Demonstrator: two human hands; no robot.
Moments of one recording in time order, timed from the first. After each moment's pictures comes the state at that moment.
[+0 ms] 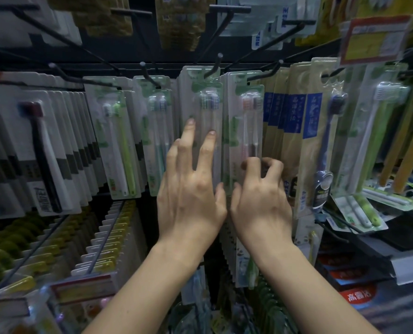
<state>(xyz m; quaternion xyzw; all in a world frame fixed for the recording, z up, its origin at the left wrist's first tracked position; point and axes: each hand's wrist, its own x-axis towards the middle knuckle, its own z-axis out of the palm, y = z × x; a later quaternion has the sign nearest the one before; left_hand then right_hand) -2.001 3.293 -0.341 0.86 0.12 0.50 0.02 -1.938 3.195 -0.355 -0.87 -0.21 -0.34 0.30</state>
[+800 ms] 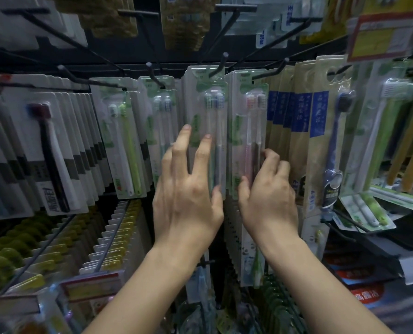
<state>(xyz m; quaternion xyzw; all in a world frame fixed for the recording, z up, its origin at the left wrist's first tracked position) -2.011 3.302 -0.346 0.86 0.13 0.50 0.02 -1.931 3.195 -0.351 -0.86 -0.18 -0.30 0.37</state>
